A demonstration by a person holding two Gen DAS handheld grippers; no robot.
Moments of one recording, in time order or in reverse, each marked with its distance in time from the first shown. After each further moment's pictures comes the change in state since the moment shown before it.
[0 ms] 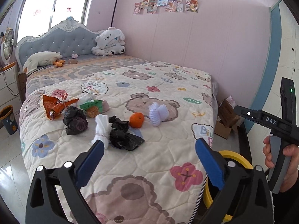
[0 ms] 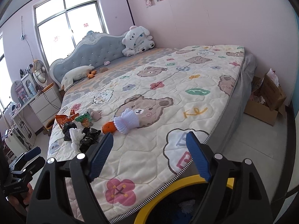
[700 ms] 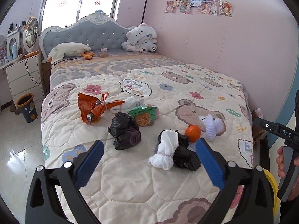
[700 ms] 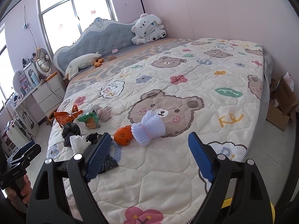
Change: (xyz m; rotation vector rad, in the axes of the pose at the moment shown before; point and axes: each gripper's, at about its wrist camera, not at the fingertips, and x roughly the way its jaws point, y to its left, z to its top) left arm 0.037 0.113 0.028 -0.110 0.017 0.181; right arm 0.108 0.066 0.028 -0.045 0.090 0.041
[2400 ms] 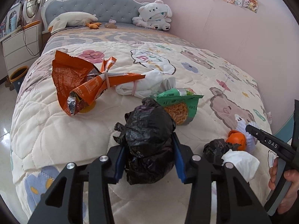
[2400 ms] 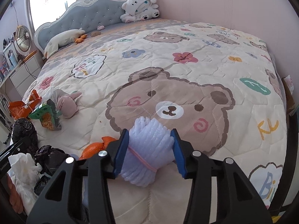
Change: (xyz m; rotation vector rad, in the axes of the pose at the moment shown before) left arm 0.147 0.051 -0.003 -0.119 0.159 -0.002; right arm 0.183 0.028 0.005 -0.060 0.140 -0.154
